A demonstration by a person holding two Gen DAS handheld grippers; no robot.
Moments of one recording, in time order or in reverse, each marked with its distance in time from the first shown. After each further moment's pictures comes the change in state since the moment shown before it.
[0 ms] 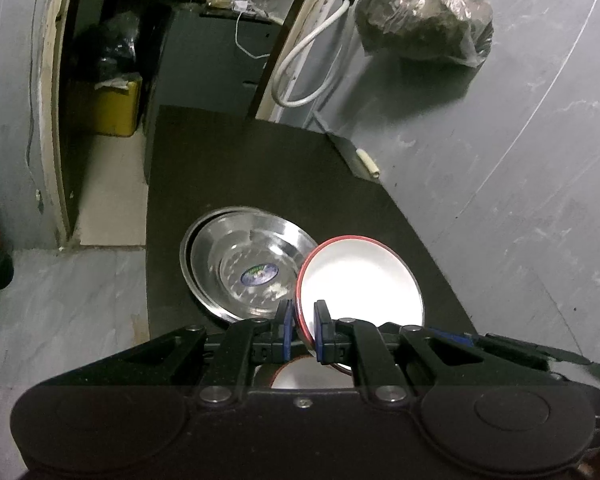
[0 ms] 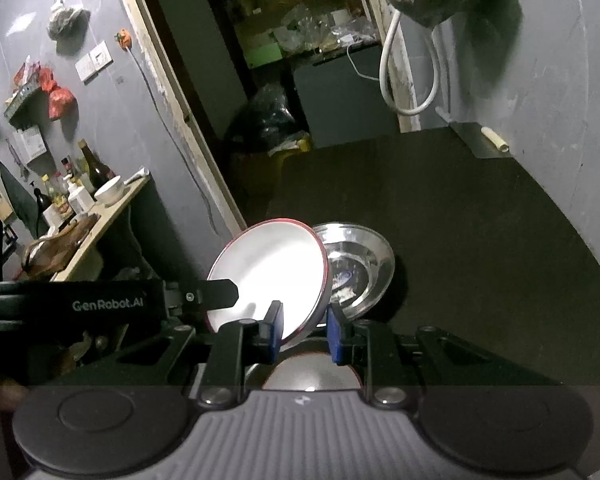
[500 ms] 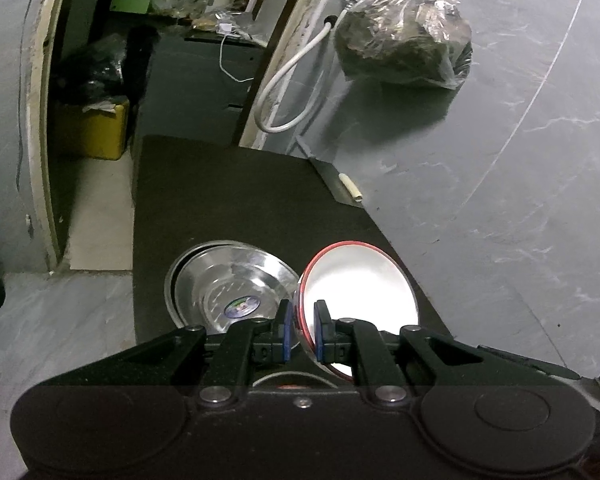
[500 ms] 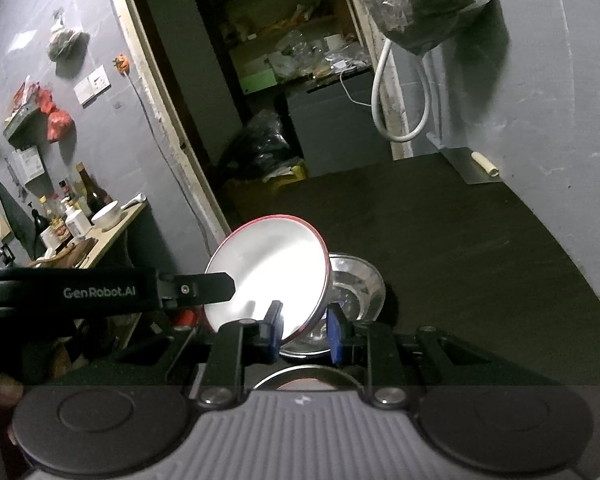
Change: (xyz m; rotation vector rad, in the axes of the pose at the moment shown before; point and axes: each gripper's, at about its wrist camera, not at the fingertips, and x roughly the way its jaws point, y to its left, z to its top) left arm -0.013 -0.011 0.015 0.025 -0.067 -0.035; right arm -0.015 0.000 0.006 0.006 -0.090 -0.012
